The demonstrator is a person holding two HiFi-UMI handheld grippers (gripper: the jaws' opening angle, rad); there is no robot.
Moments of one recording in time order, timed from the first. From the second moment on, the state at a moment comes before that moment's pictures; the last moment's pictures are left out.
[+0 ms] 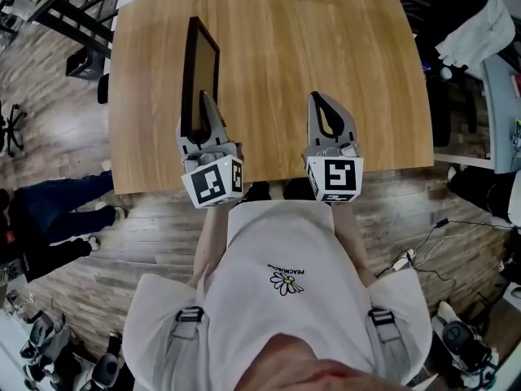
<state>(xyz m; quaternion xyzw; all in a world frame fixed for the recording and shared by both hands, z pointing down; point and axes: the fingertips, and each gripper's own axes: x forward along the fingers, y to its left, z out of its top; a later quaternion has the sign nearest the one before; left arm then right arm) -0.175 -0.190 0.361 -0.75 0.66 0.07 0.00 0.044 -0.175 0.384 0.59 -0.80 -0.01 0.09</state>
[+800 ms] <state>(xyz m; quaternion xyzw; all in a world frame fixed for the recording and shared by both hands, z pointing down) -0.146 -0.202 0.359 -0.73 0.69 0.04 0.03 0.064 -0.225 0.380 0.57 -0.82 -0.02 0.08</state>
